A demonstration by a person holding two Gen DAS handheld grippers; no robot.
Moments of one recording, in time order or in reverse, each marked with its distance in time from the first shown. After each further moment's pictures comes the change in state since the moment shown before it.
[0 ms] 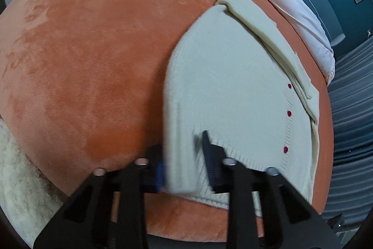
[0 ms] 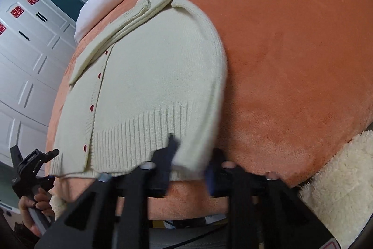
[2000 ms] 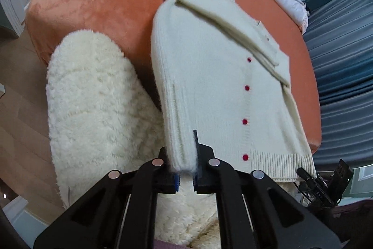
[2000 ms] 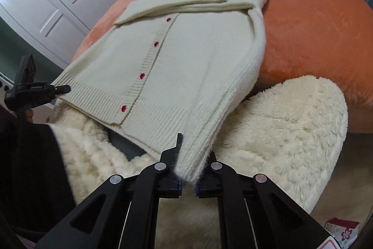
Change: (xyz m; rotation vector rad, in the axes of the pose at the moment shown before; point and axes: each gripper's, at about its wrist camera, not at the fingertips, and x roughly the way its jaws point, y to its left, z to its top) left arm -0.165 0.042 -0.121 0.190 0.135 -0.092; right arm -0.160 0.021 -0.109 -0.492 0.199 0.112
